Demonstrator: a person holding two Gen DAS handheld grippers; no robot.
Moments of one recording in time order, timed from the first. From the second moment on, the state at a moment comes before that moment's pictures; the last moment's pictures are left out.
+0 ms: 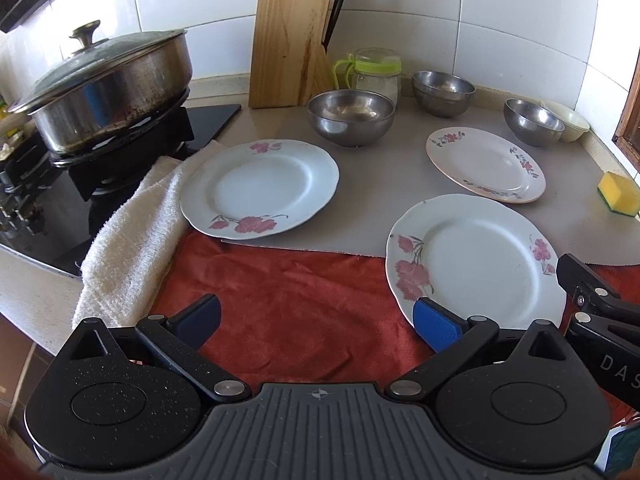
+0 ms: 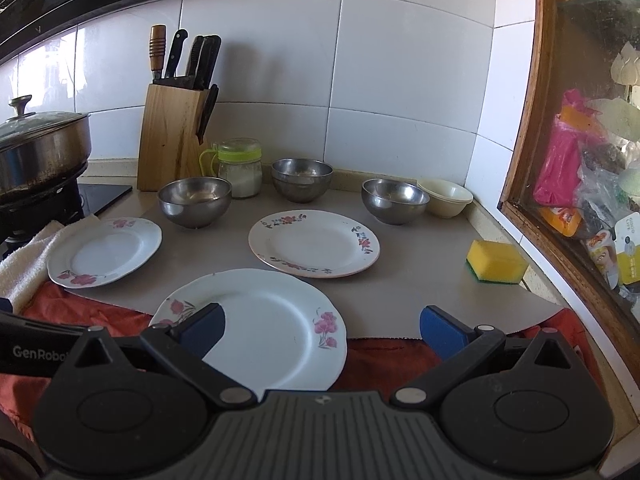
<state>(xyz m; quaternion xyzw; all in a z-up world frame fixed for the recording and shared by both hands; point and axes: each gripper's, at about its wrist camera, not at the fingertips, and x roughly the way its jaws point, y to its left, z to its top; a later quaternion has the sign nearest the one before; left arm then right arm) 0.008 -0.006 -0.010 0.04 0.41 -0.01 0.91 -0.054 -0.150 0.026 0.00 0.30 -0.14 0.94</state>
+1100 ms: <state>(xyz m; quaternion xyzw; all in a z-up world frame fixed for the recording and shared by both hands) 0.014 -0.016 -0.017 0.04 0.42 -0.02 0.91 -0.047 -0.164 0.018 0.01 0.31 -0.14 0.94</state>
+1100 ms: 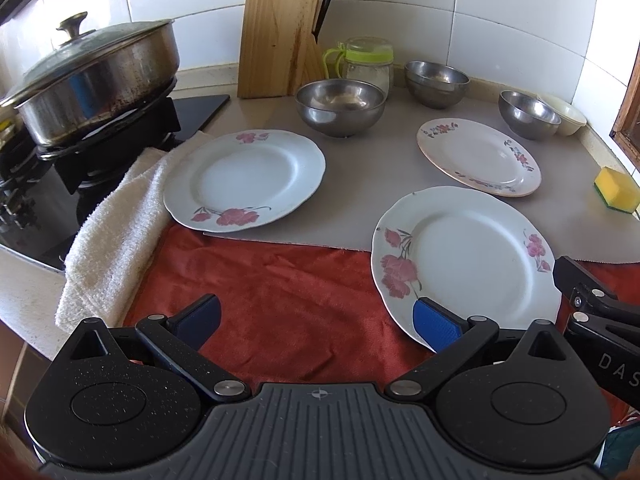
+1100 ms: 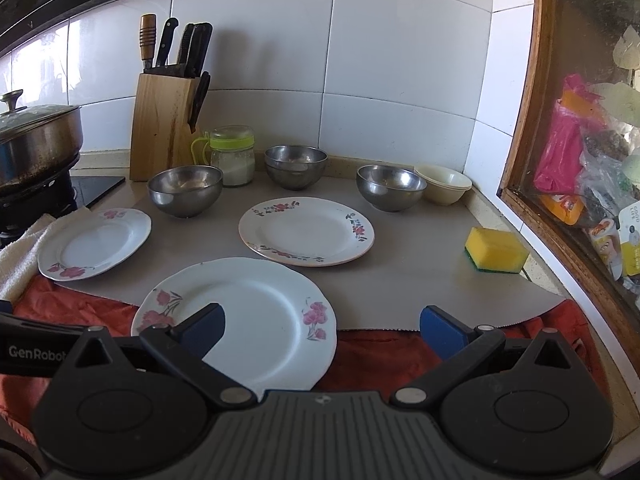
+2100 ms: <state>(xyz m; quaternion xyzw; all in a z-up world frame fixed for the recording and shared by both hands) 0.063 -0.050 -0.038 0.06 0.43 -0.03 0.90 0.009 -0.208 -0.017 0.03 0.36 -0.05 0.93</state>
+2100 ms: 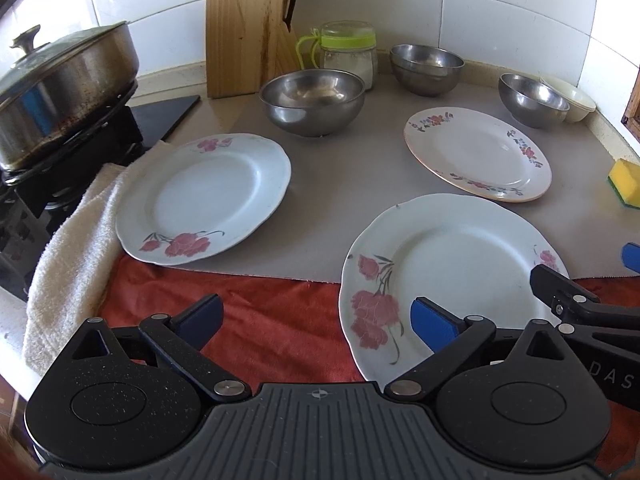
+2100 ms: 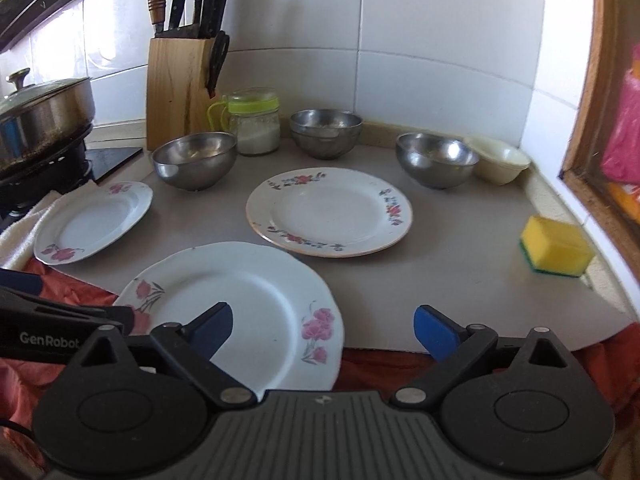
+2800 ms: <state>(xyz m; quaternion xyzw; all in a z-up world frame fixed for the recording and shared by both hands) 0.085 -0.056 -0.059 0.05 0.46 -0.09 0.88 0.040 -0.252 -0.042 0.11 0.41 0.10 0.90</state>
